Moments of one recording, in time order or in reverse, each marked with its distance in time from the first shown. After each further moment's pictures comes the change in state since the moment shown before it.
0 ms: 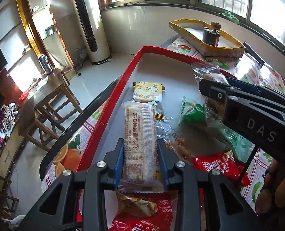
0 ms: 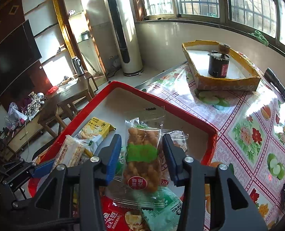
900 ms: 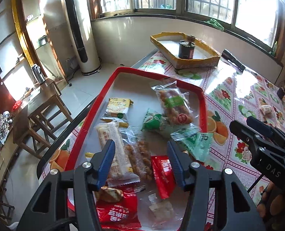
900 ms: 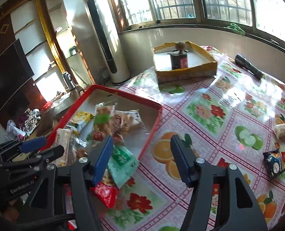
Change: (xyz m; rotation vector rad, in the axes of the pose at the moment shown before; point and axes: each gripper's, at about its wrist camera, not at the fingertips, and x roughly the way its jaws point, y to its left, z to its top) left arm -0.048 -0.042 0.001 0.039 -0.077 -0.077; right arm -0.077 -0.061 -0.049 0.131 -0.073 -0.055
